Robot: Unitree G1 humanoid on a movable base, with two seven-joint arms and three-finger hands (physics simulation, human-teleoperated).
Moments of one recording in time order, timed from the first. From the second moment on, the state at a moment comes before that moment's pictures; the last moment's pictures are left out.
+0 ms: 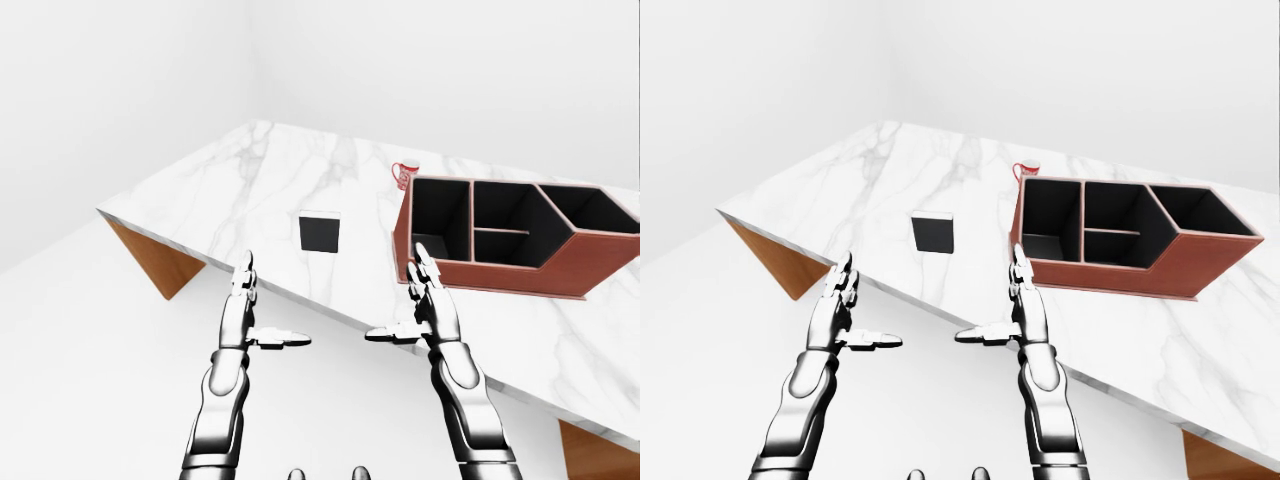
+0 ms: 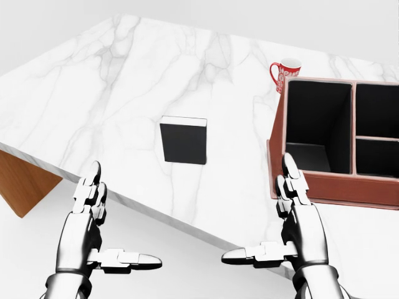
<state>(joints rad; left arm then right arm) 0.01 0.01 0.01 0.03 0.06 -0.04 -0.04 0.03 -0.01 -0.02 -0.07 0.01 0.03 0.05</state>
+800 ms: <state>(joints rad) 0.00 0.01 0.01 0.03 0.05 -0.04 -0.04 0.03 -0.01 -0.02 -0.08 0.01 0.03 0.05</state>
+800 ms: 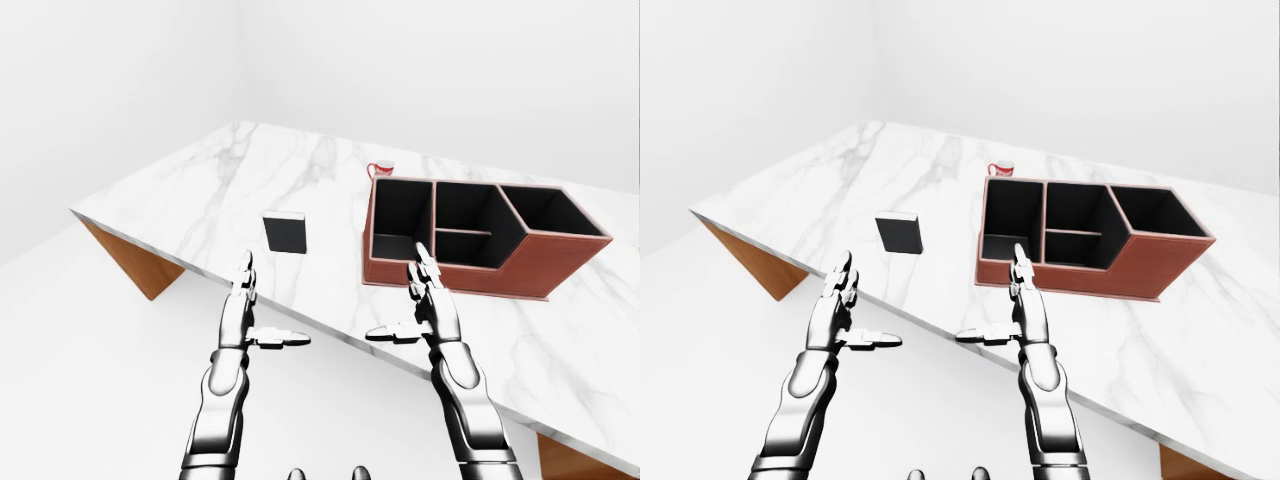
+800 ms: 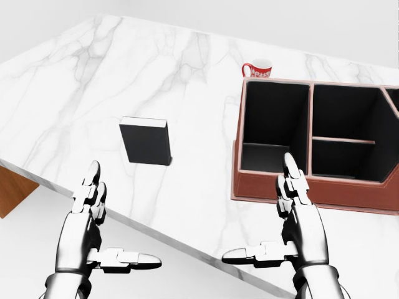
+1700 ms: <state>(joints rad) 0.00 0.01 0.01 0.04 0.05 -0.05 -0.04 0.04 -0.01 -0.03 -0.09 0.01 0.03 0.04</state>
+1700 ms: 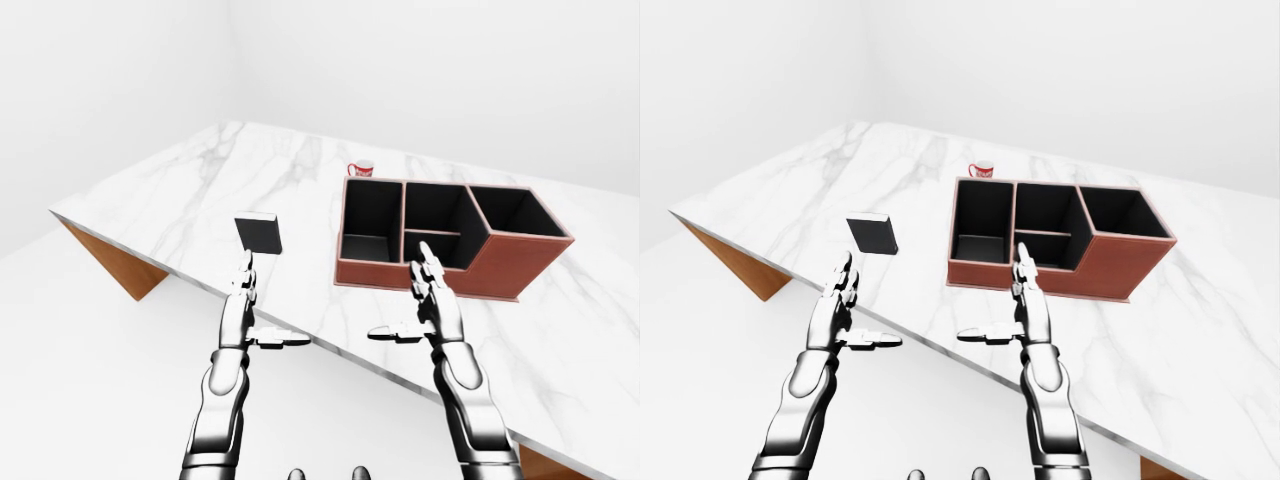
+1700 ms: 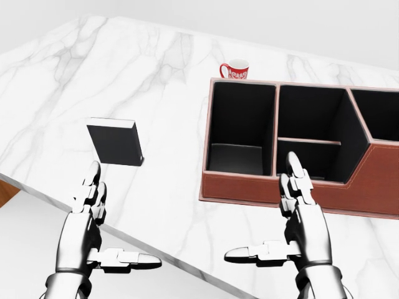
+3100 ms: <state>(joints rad) -0.01 0.02 0.02 0.06 0.06 -0.06 -0.03 0.18 -0.07 -0.77 -0.68 0.53 0.09 0.06</state>
